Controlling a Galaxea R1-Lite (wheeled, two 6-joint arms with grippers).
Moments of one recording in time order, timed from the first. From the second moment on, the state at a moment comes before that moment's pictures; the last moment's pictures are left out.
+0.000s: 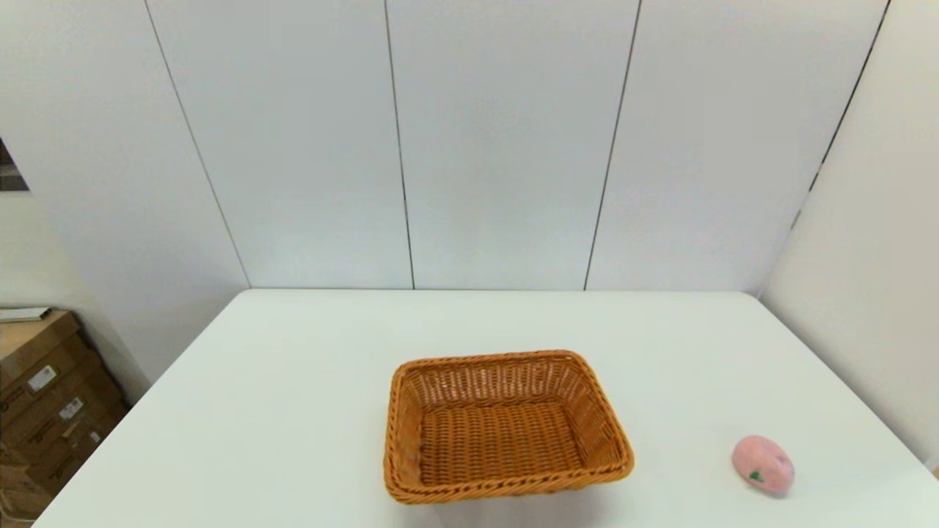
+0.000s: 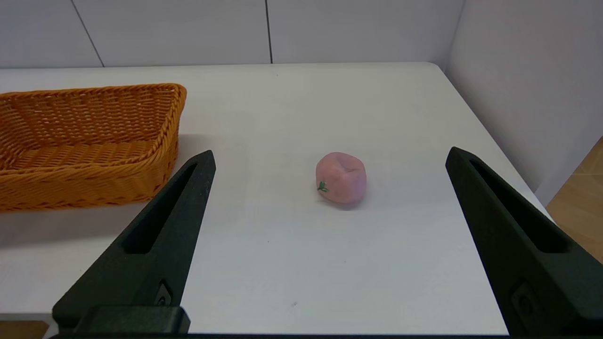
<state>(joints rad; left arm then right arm) -0.05 0.27 -0.36 0.19 0.20 -0.14 0.01 0.00 -0.03 0.06 -0.02 0.02</state>
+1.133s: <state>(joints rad) -0.02 0.00 -0.08 0.14 0.06 -0.13 0.01 0.00 -0.03 0.07 -0.02 0.02</state>
